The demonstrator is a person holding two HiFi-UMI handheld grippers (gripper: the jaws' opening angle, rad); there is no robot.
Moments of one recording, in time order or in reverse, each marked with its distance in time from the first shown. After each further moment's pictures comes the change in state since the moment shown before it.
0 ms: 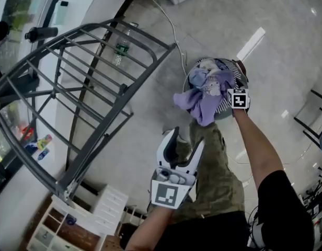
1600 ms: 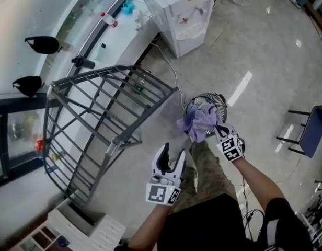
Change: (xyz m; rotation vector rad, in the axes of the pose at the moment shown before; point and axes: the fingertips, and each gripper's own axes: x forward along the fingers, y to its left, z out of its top) left arm -0.143 -0.044 0.147 -0.004 -0.173 -0.013; right arm -0.363 0.138 0.104 -0.490 -0.232 0.204
